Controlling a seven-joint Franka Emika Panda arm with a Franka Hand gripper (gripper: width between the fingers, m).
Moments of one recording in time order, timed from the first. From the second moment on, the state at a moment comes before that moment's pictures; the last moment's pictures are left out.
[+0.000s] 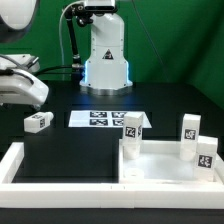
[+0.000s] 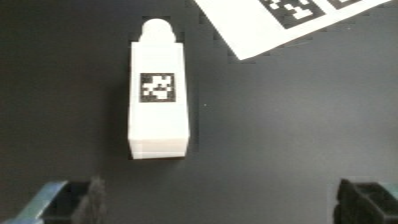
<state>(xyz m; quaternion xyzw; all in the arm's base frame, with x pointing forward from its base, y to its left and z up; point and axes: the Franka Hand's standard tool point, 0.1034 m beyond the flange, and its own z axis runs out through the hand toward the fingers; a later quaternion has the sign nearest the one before) 0.450 -0.228 0.069 -0.89 0.23 0.37 0.17</state>
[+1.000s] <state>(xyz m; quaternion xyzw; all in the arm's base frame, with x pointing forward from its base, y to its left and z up) 0.415 -0.216 0.024 -0.87 0.24 0.40 0.16</state>
